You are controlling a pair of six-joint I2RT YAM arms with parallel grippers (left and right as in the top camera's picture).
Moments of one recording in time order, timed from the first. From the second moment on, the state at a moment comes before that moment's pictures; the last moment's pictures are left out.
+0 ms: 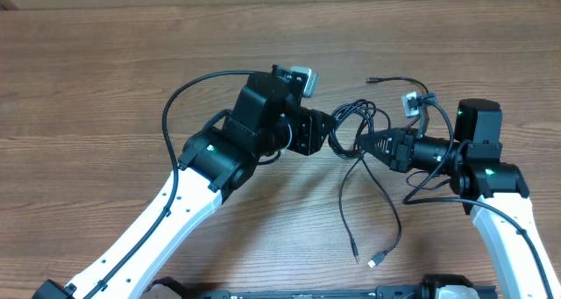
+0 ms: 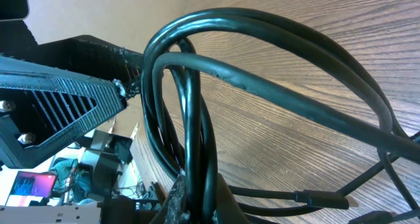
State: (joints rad) left arm -0.62 1.39 1.21 -0.44 0.29 -0.45; right arm -0.03 1.16 0.81 -0.45 -1.07 0.23
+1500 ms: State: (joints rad) left arm -0.65 1.44 1.21 -0.20 0.54 -0.52; right arm -0.03 1.16 0.81 -0.48 -1.04 0.19
